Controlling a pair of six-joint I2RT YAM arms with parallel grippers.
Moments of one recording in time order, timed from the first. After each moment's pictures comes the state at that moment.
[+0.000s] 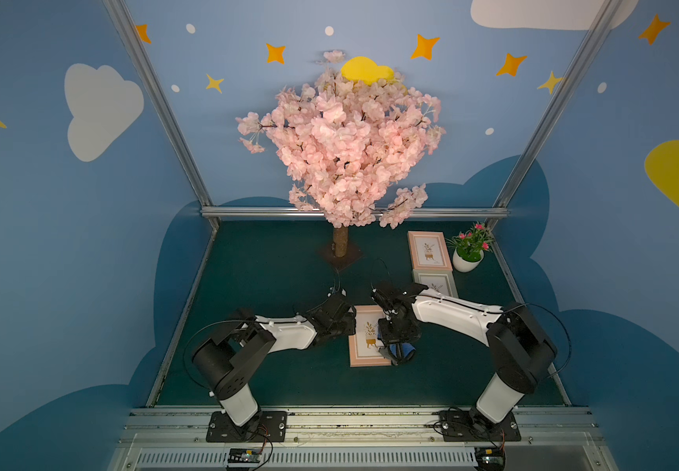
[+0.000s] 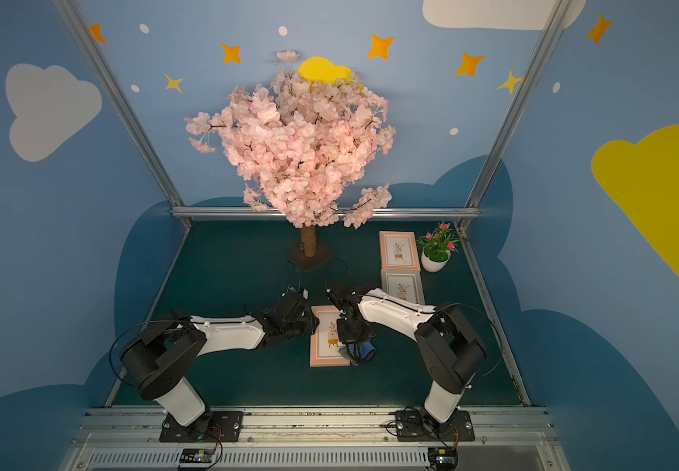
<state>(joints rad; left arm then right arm) -0.75 1.70 0.74 0.08 -0.02 -0.75 0.81 1.73 1.12 -0.93 -0.02 0.62</state>
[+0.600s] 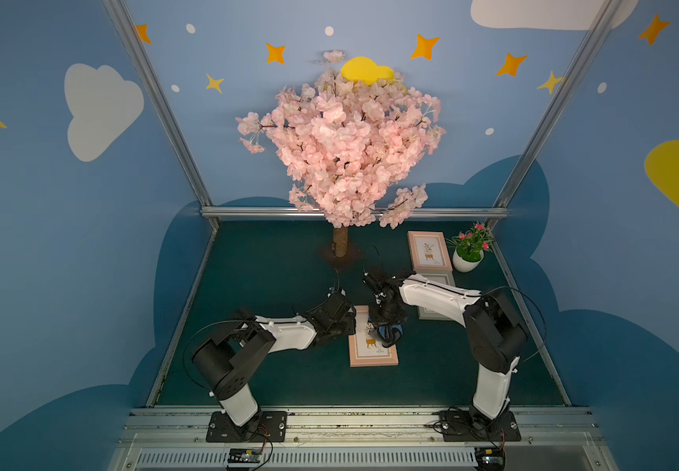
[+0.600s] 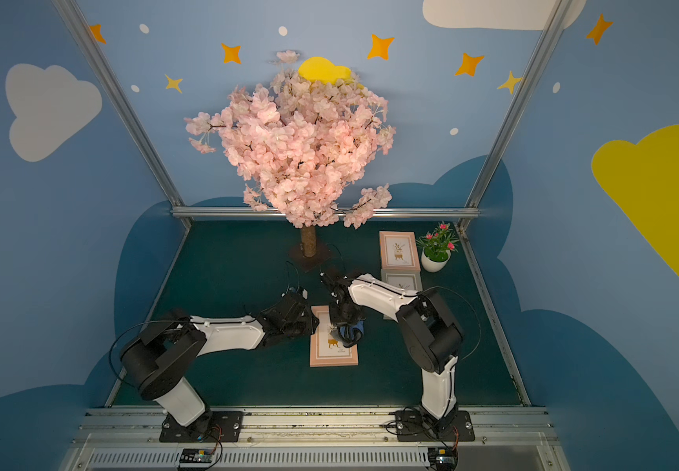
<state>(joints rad) -0.75 1.70 0.73 0.08 -0.02 -0.76 0.78 1.85 1.26 -0.90 -0.01 0.57</state>
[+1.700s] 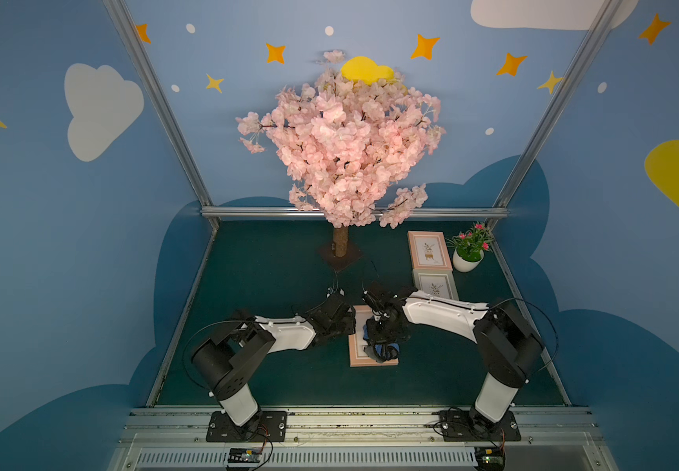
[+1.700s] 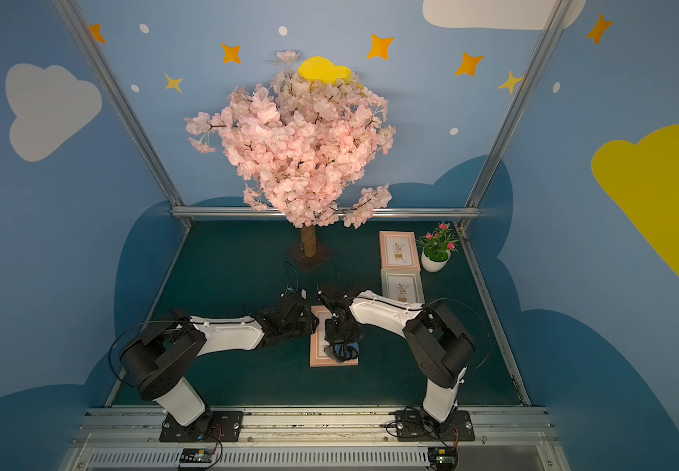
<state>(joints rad) -0.75 1.69 0.72 0.09 -0.01 -0.79 0.85 1.79 1.14 -0.79 -0.13 0.66</state>
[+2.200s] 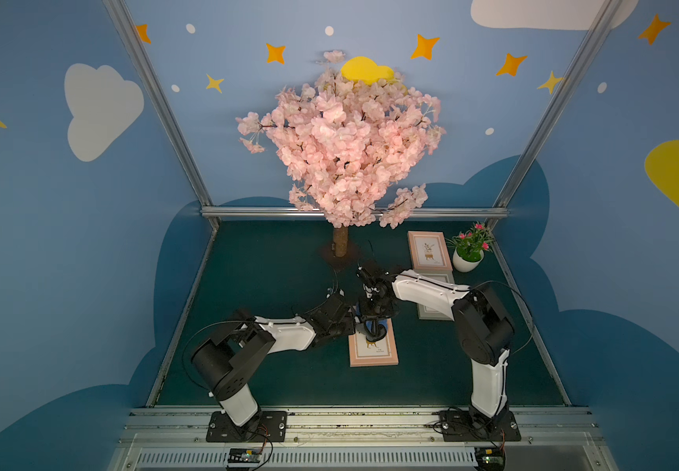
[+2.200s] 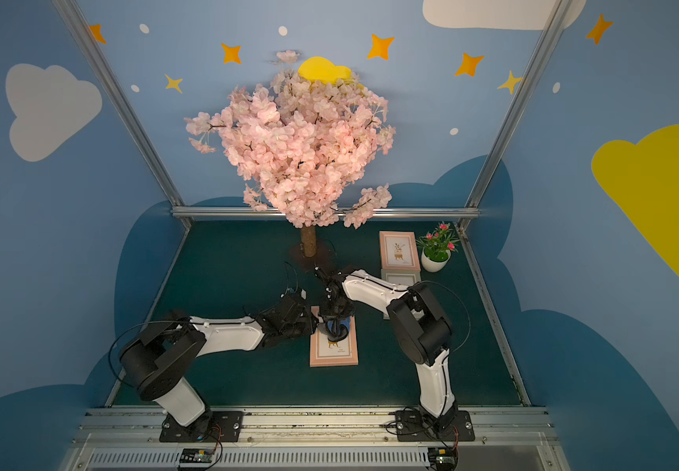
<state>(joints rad) -0.75 1.69 0.72 0.10 -0.02 -0.80 0.78 1.97 1.39 -0.81 -0.13 0.60</state>
